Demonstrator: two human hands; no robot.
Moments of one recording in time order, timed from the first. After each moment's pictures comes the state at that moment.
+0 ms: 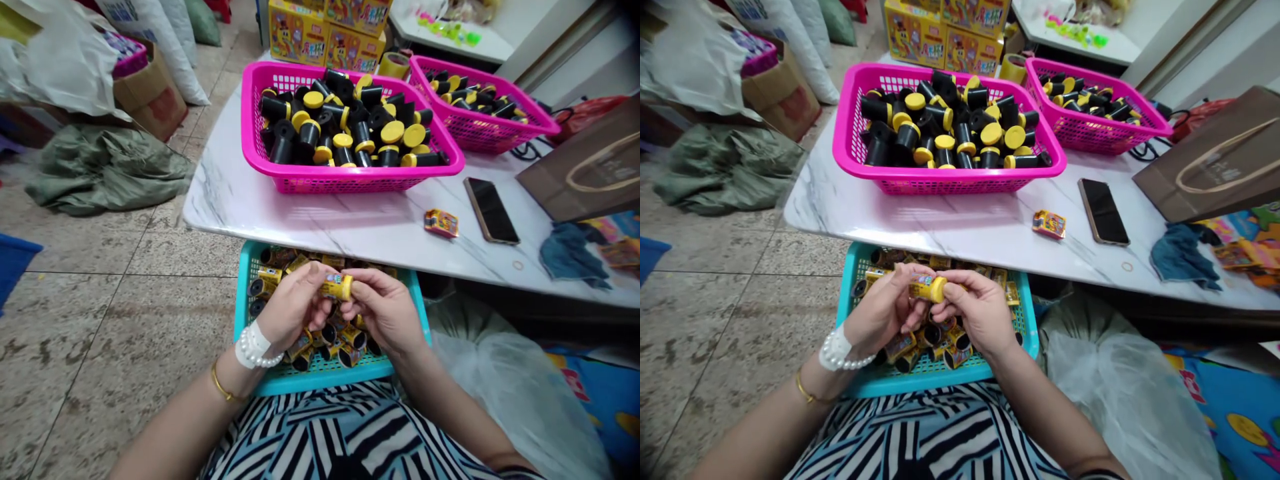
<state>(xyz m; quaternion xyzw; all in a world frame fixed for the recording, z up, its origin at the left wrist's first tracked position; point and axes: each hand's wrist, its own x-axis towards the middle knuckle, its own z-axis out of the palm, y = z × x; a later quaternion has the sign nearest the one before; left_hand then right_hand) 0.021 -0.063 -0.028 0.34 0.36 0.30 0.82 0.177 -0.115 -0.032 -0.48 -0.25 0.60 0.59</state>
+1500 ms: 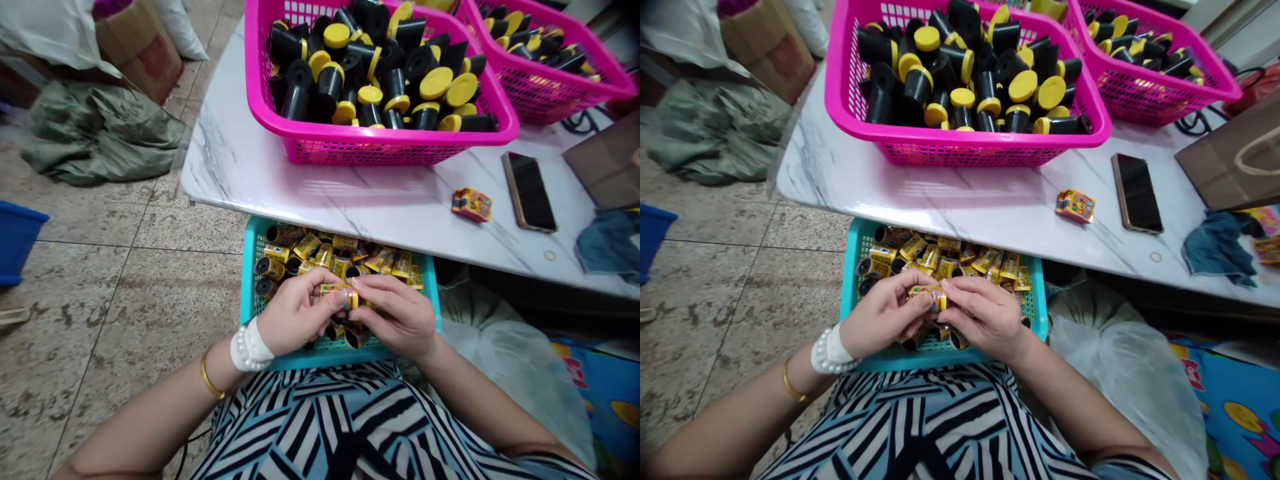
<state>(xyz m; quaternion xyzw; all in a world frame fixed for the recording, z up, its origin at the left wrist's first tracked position) -0.003 -0.082 -0.035 0.52 0.37 0.18 0.75 0.199 -0.131 -0.049 -0.45 -0.74 0.21 0.46</state>
